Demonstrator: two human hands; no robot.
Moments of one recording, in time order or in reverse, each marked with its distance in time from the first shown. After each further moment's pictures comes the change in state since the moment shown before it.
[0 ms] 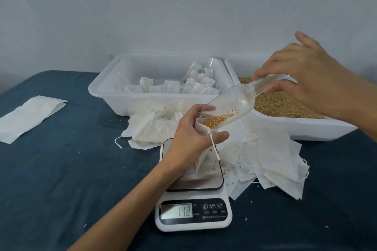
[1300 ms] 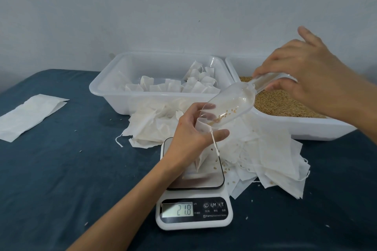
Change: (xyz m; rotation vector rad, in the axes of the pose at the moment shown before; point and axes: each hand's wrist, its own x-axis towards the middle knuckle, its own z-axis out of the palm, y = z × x) left_hand 0.003 -0.002 -0.001 -0.023 0.003 0.009; right_hand 0.001 -0.005 0.000 -0.028 0.044 -0.024
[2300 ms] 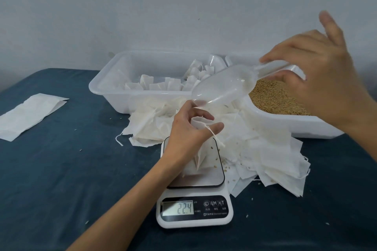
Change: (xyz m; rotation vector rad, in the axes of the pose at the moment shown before) left_hand 0.000 -0.001 -0.001 0.087 0.114 -0.001; right_hand -0.008 0.008 0.020 -0.048 0.389 -0.052
